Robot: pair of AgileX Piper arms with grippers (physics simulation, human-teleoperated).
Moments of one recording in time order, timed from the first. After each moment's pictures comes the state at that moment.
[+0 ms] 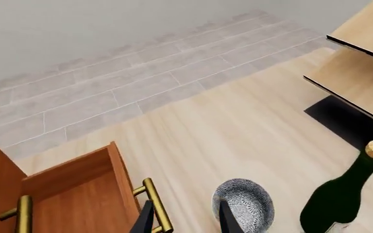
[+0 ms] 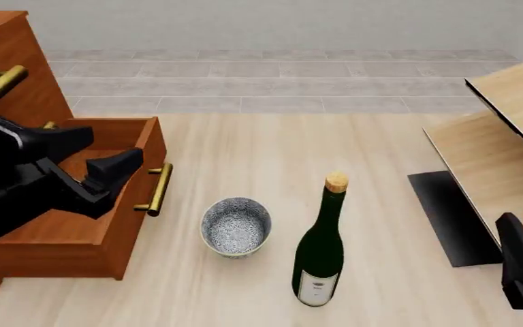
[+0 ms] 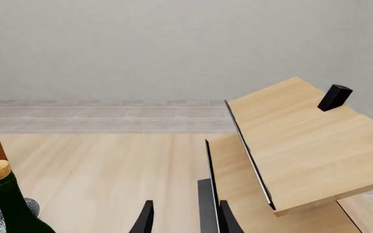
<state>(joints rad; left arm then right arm) -0.45 0.78 -0.48 0.01 0.08 0.00 0.01 0.00 0.00 0.00</state>
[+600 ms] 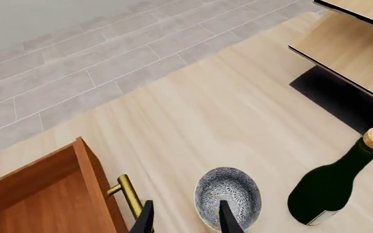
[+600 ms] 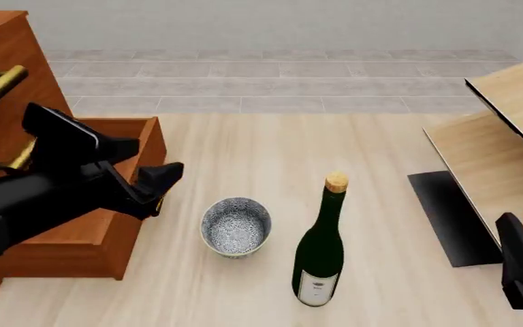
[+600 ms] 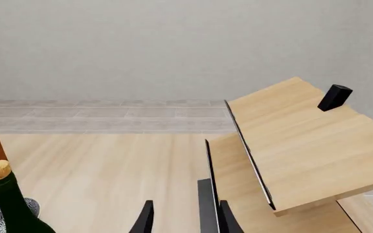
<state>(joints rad) -0.53 0.98 -0.53 0.00 0.08 0.00 0.01 0.00 0.00 0.00</state>
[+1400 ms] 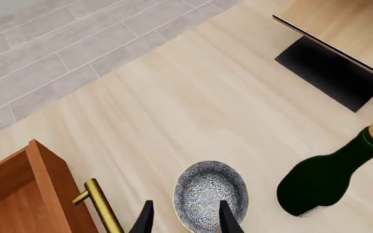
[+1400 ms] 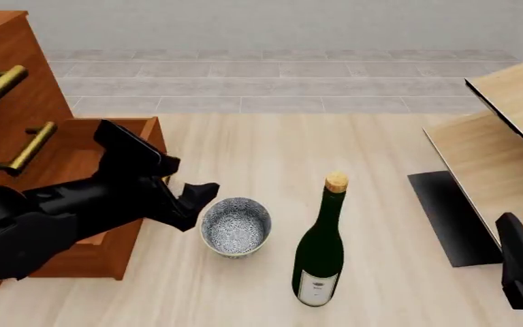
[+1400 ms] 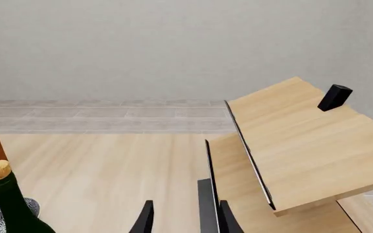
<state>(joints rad) -0.61 1.20 -0.56 -0.09 0.08 0.00 0.01 0.00 0.00 0.00</state>
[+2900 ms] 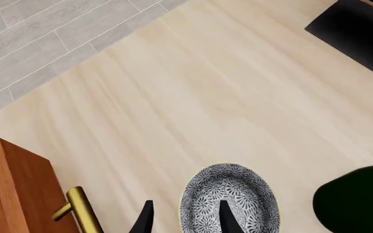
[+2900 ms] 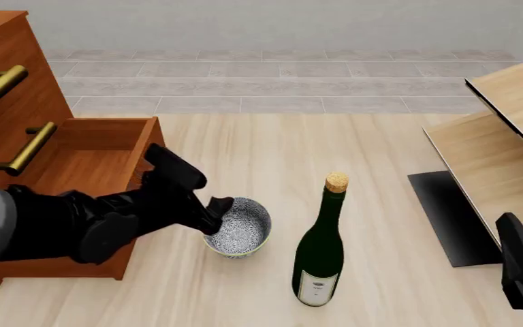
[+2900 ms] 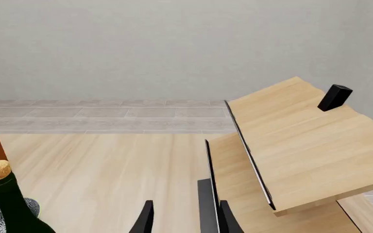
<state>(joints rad) -0.57 1.55 -0.59 -0.32 0.13 0.00 0.01 0.00 0.00 0.00</state>
